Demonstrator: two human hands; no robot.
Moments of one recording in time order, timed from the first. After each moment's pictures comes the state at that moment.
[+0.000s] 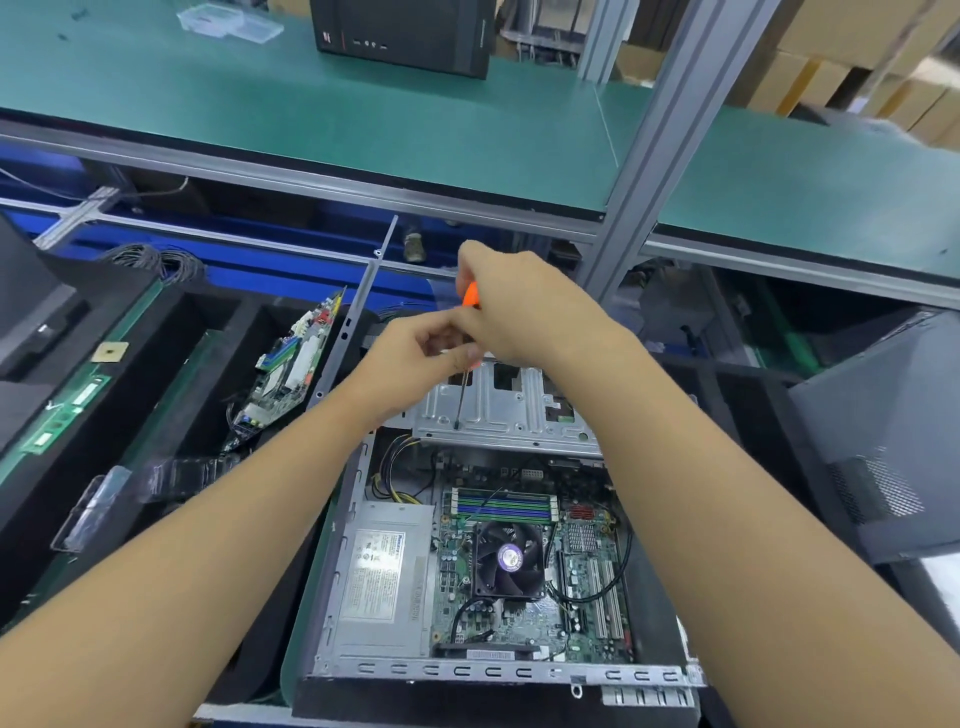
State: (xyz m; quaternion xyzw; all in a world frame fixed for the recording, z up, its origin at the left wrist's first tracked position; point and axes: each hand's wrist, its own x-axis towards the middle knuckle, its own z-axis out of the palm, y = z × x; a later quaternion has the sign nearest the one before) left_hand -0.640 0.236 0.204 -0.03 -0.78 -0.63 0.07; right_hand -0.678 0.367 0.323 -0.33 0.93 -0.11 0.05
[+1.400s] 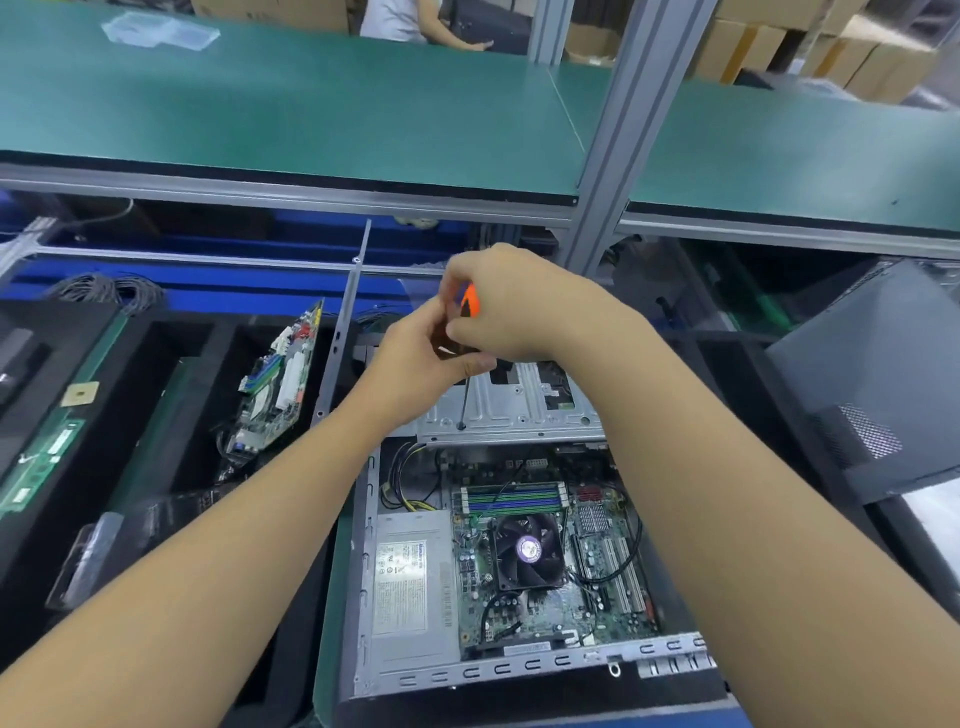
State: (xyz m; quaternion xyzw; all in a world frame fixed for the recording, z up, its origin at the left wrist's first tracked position) left_hand -0.651 0.233 0.203 -0.04 -0.82 -0.57 0.09; right_hand -0.667 0.363 0.340 -0.31 0.94 -0.08 0.11
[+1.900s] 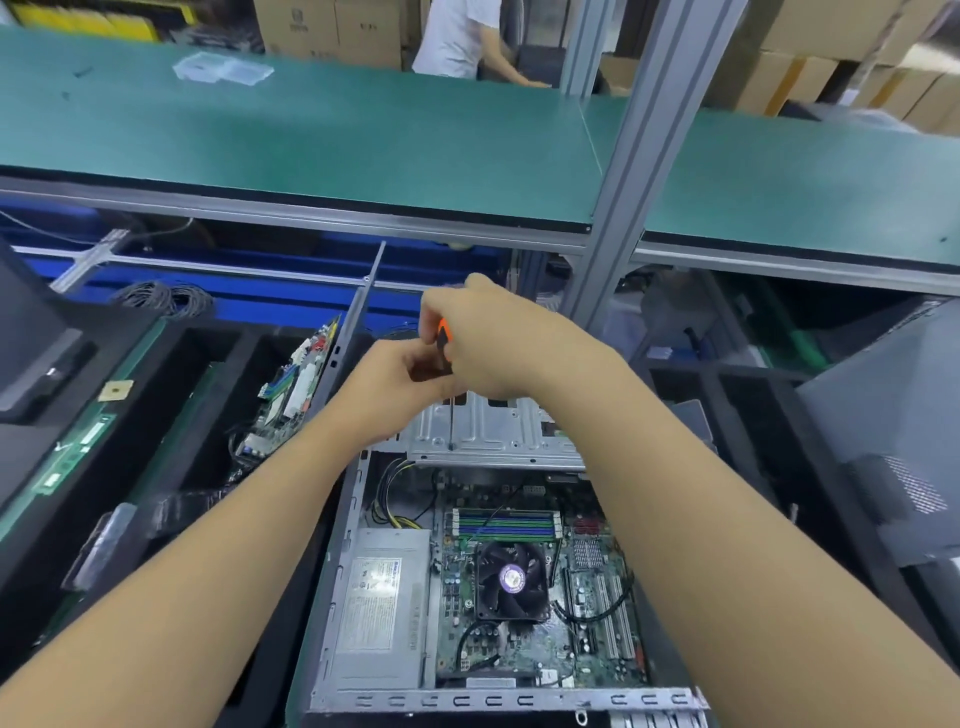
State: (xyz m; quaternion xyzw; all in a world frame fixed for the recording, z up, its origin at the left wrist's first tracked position) left_hand -0.638 0.235 0.212 -0.02 -0.83 -0.55 0.09; right_hand -0.675 0.374 0.329 -0.37 0.91 -0.10 0.14
